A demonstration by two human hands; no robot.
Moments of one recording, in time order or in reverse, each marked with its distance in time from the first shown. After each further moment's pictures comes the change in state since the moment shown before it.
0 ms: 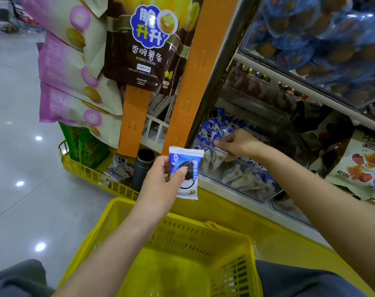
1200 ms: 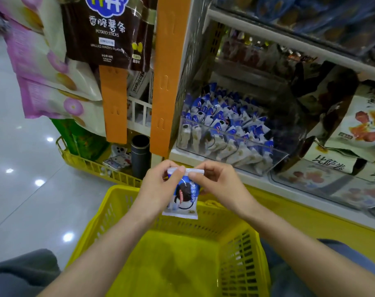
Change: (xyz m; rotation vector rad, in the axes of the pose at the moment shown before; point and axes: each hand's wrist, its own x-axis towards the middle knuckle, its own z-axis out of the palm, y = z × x) left_hand -0.007 -0.031 0.021 0.190 -0.120 -0.029; right_hand -0.108 0.027 0.102 0.723 0.004 -0.332
